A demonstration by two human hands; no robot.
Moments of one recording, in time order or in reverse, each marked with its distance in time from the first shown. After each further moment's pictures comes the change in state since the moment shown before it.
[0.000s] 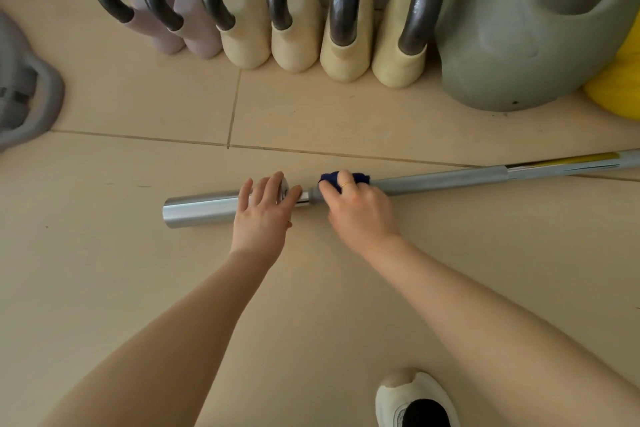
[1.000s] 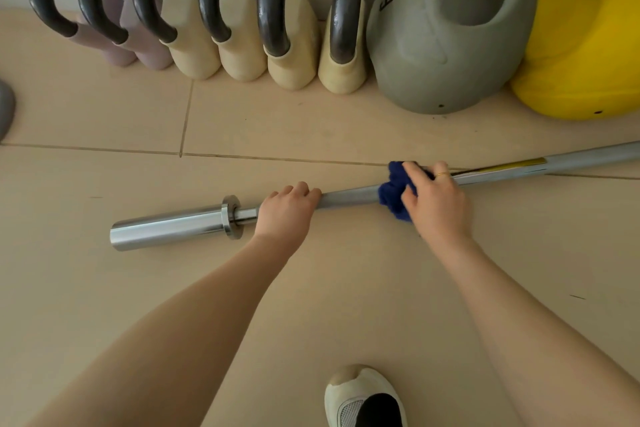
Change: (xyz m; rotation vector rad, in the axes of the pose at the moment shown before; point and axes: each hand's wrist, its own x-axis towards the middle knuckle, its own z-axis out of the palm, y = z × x) left_hand 0.037 0.106 -0.021 -0.042 -0.087 0.120; right_hand -0.062 0.154 -0.016 0.177 -0.071 0.492
